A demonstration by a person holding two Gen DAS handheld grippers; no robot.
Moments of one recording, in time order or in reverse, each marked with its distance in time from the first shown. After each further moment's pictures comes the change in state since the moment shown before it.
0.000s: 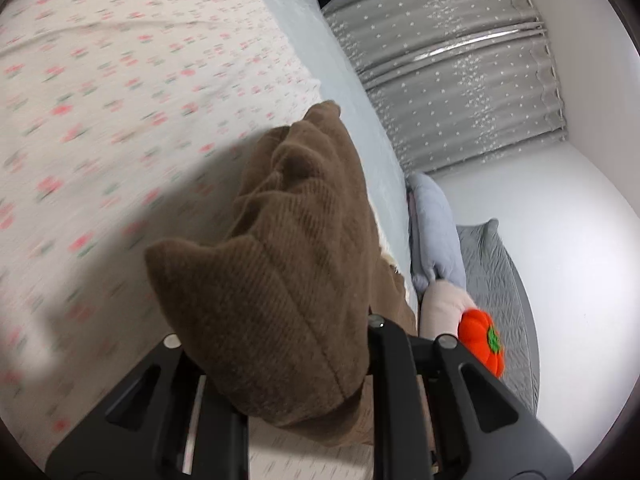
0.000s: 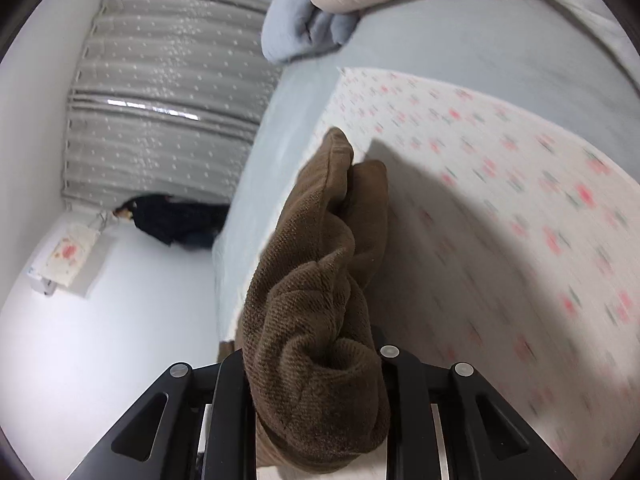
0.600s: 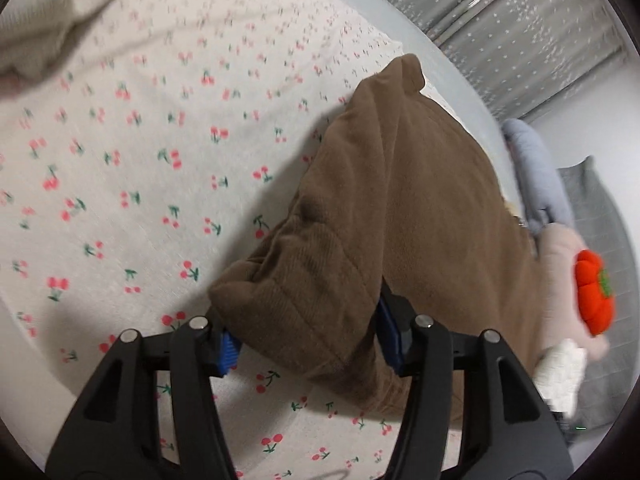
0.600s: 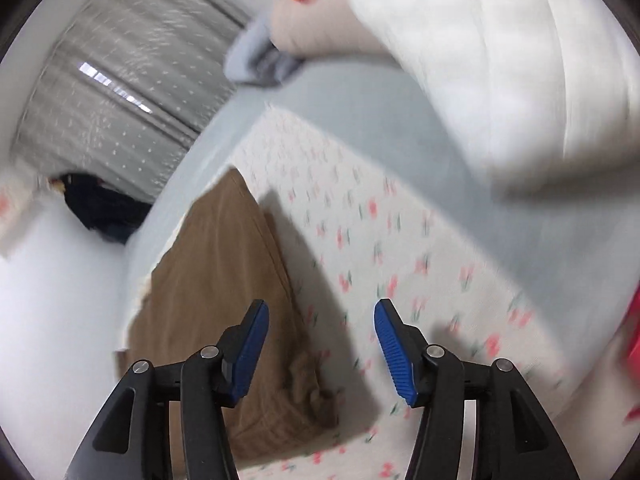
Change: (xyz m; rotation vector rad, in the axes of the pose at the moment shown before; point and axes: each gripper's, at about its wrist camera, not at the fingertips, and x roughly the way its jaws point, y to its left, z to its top) left arm -0.012 0.017 -0.034 0.209 0.028 0.463; right arm -0.092 -0.046 -0.025 -0.244 -0.180 -0.360
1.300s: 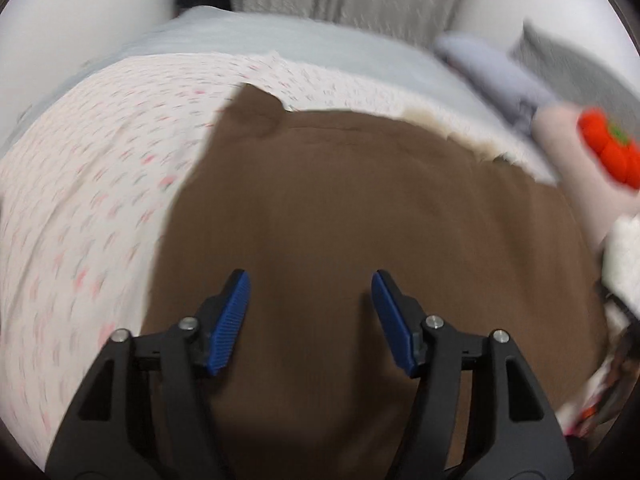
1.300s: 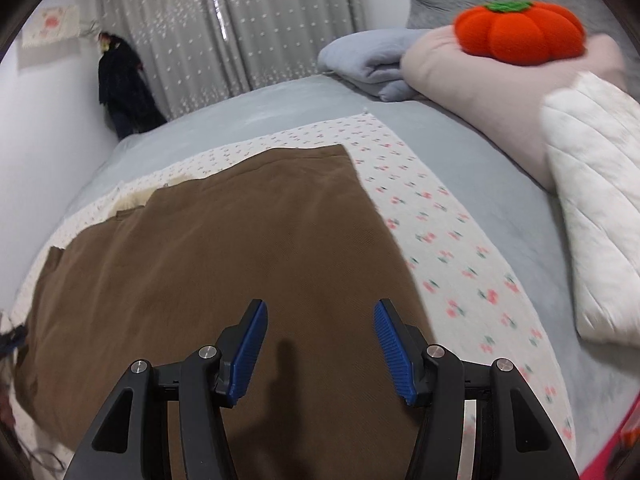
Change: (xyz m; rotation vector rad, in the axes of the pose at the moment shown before) left arm 0.076 -0.100 0.063 0.606 -0.059 0.041; right arm 0.078 0.123 -0.034 -0.532 -0.052 -0.135
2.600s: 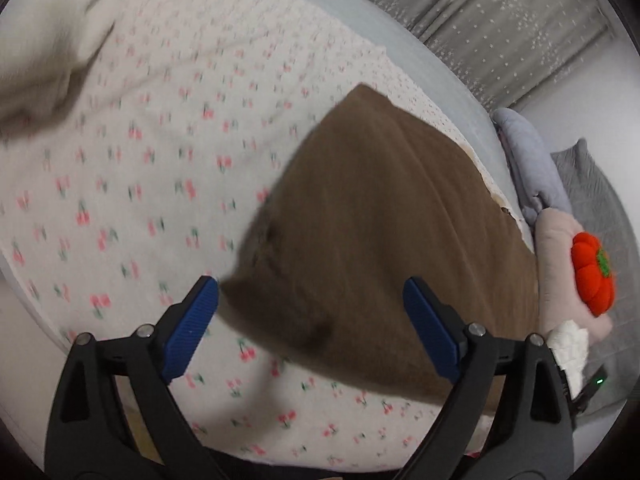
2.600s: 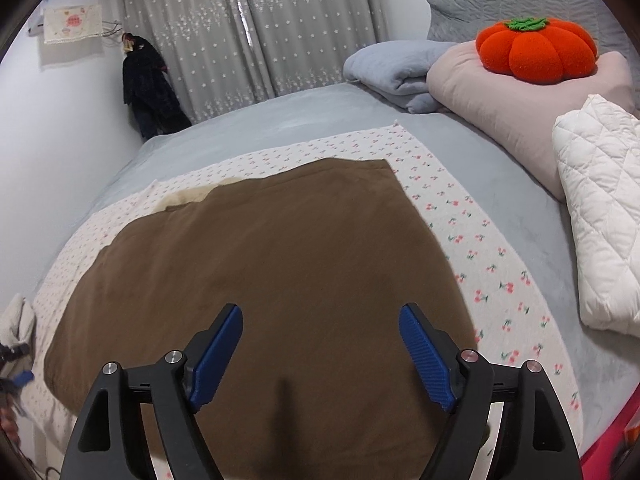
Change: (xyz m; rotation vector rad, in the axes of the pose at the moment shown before) left arm -0.104 0.068 -0.106 -0.574 0.080 -0.110; right arm -0.051 0.034 -0.015 -0.020 -0.023 0.073
